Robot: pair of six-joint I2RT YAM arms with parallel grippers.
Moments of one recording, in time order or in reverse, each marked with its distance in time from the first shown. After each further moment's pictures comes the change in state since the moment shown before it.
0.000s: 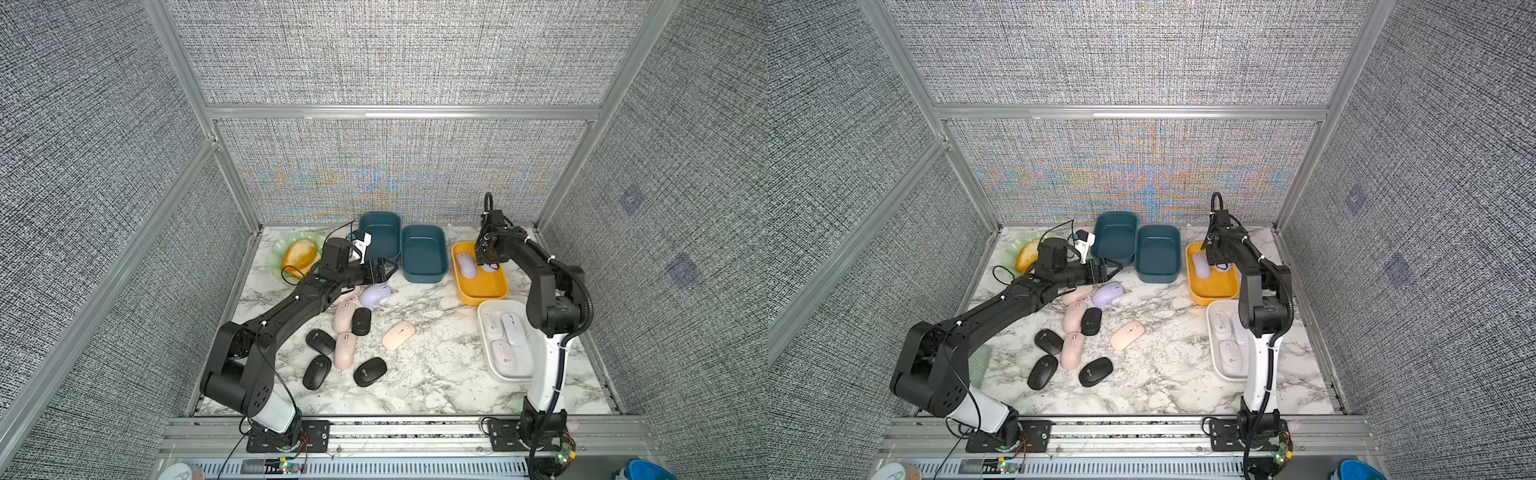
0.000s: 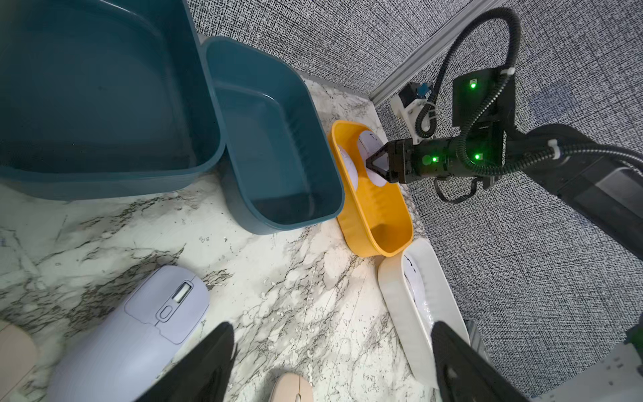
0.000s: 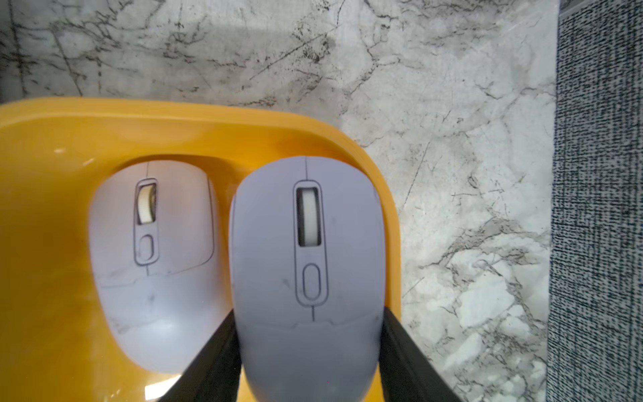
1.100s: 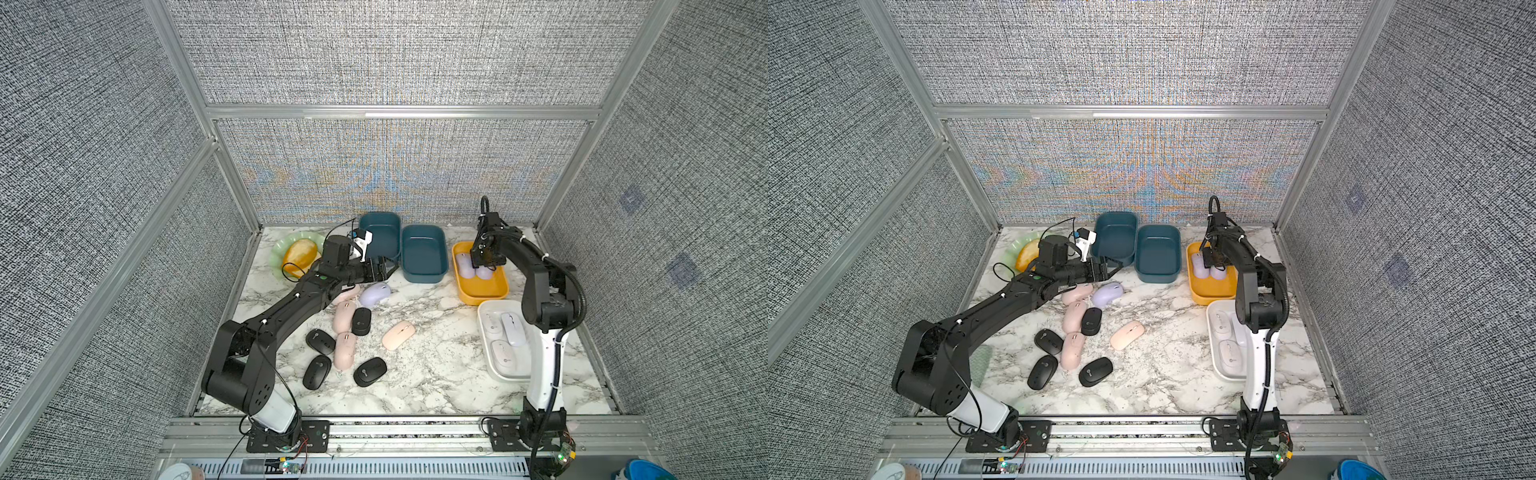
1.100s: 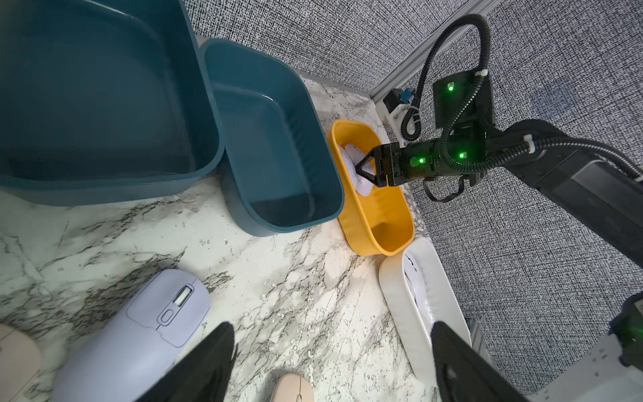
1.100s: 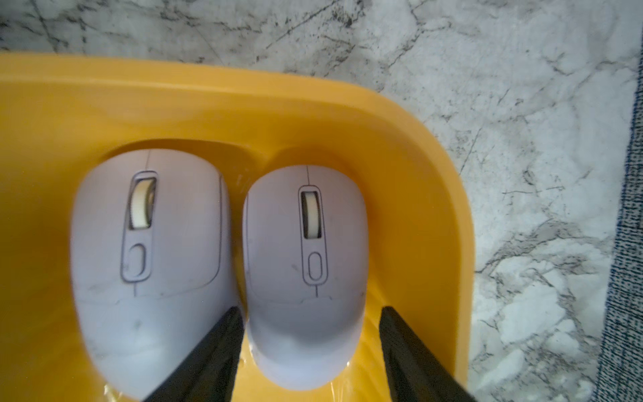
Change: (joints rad) left arm 0.000 0.011 0.042 -0.040 0.001 0.023; right arm 0.001 0.056 0.049 -0.052 -0.035 0.015
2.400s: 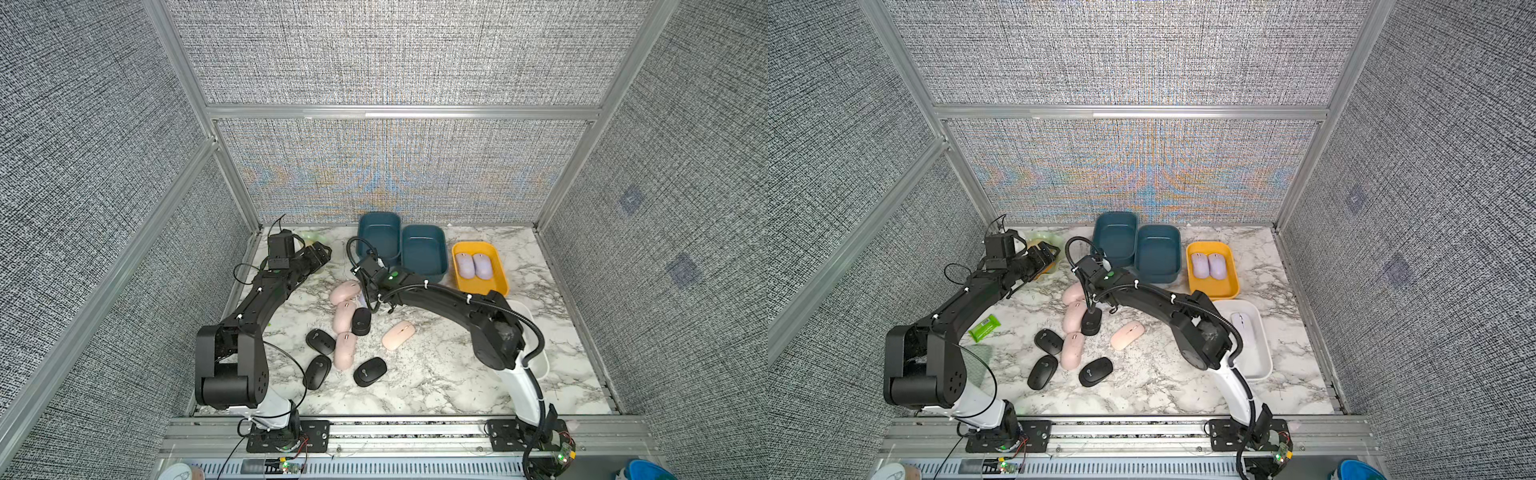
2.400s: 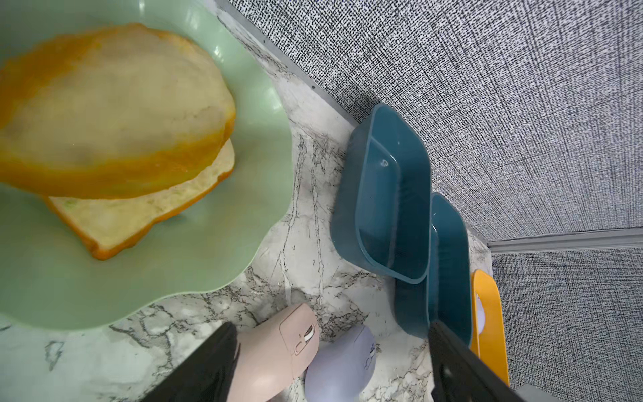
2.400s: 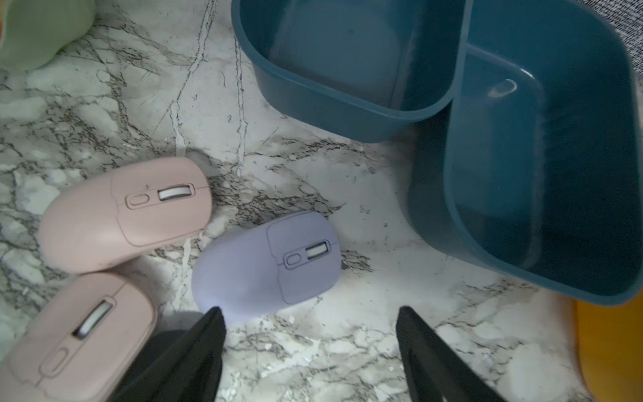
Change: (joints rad) left arm 0.403 -0.004 -0.023 -0.095 -0.186 -0.130; right arm 0.821 0.007 0.060 0.085 0.303 0.480
